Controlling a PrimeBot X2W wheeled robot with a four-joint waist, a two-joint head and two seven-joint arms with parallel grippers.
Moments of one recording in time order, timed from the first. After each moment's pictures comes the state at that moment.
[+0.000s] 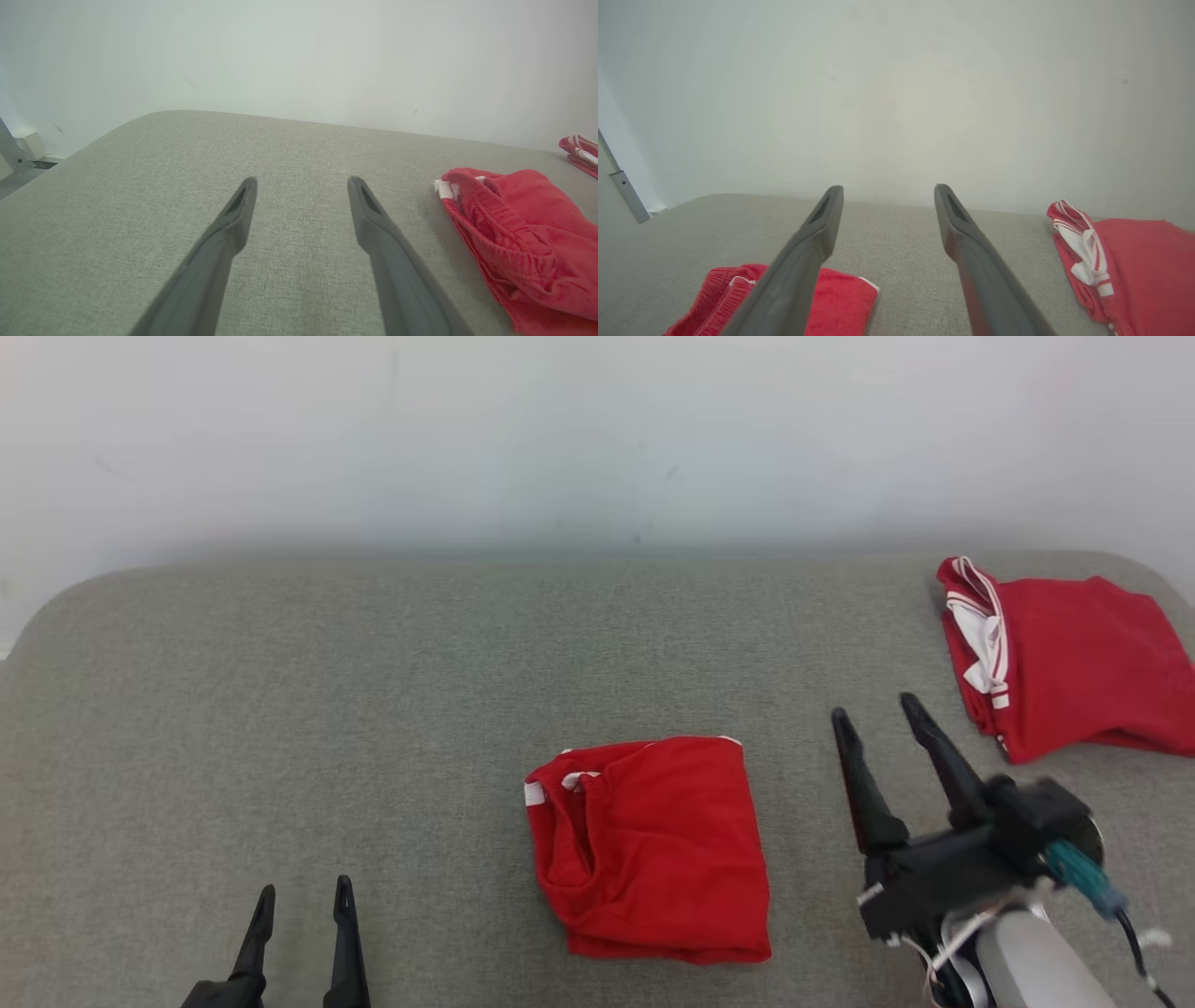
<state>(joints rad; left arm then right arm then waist) -0.01 0.05 -0.01 0.24 -0.19 -0.02 -0.26 -0.30 -0.23 0.23 0.33 0.33 0.13 -0.26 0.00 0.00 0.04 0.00</state>
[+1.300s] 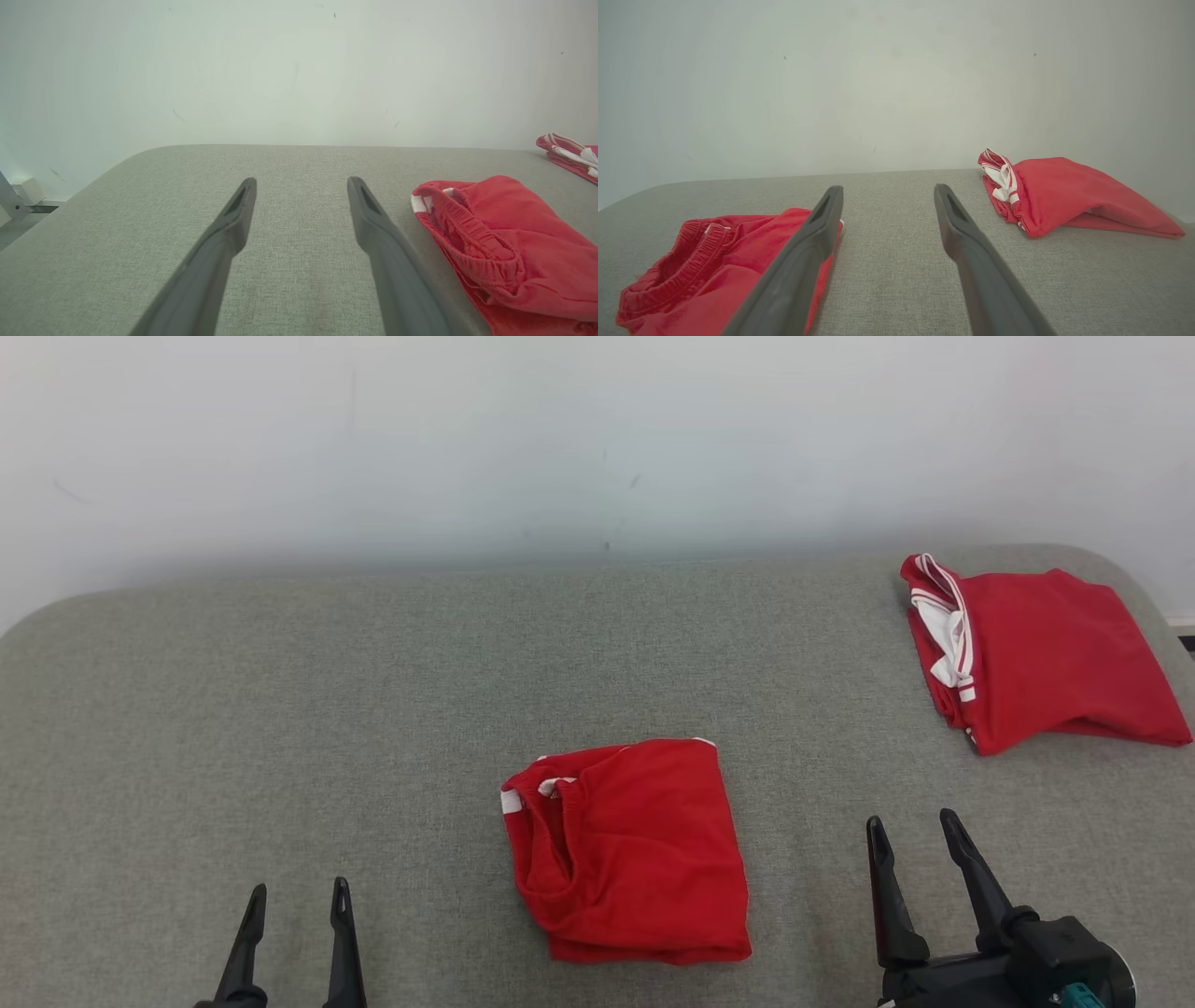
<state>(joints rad) 0.06 0.05 -0.02 0.11 -0.11 0.00 -0.26 0.01 -0.05 0.00 0.11 0.10 0.13 -0.26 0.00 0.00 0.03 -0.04</state>
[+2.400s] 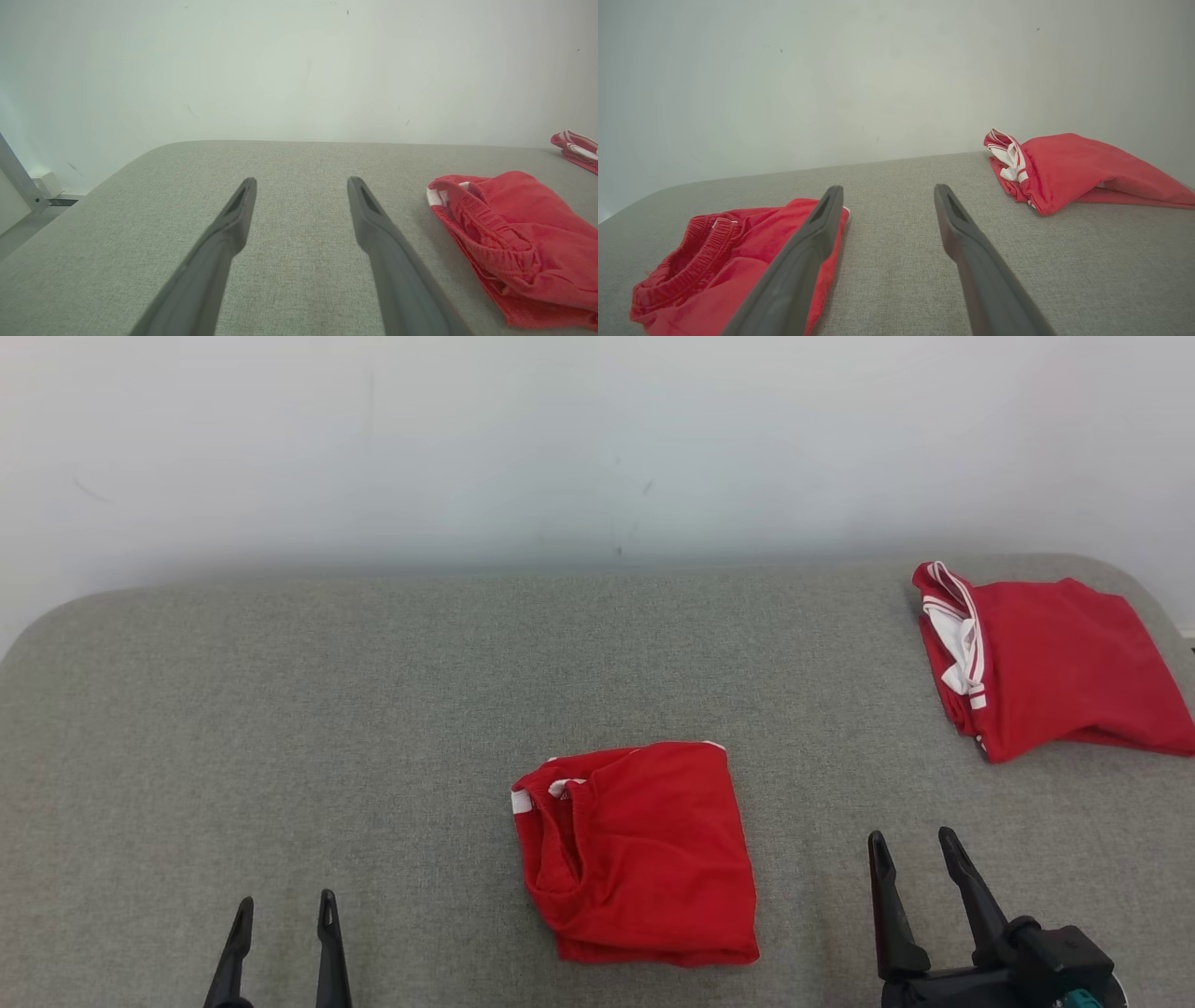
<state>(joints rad) 0.08 0.05 0.01 0.10 -0.10 -0.01 -0.26 0.02 -0.05 0.01 0.15 0.16 0.13 -0.26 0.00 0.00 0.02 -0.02</state>
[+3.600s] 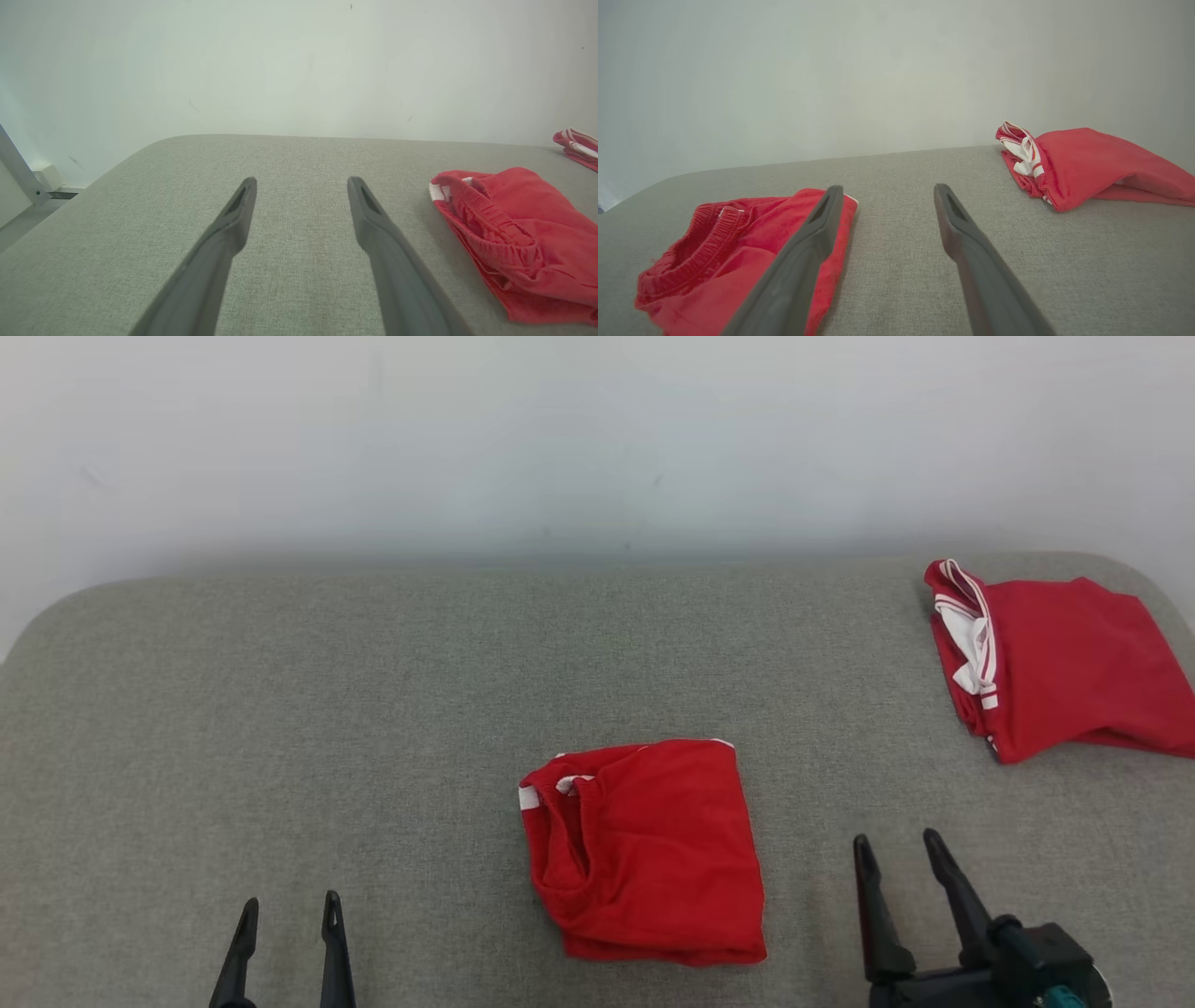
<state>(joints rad) 0.08 0.05 0.01 0.11 -0.11 -0.02 -0.26 0.01 -0.05 0.02 0.17 0.16 0.13 -0.26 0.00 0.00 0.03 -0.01</state>
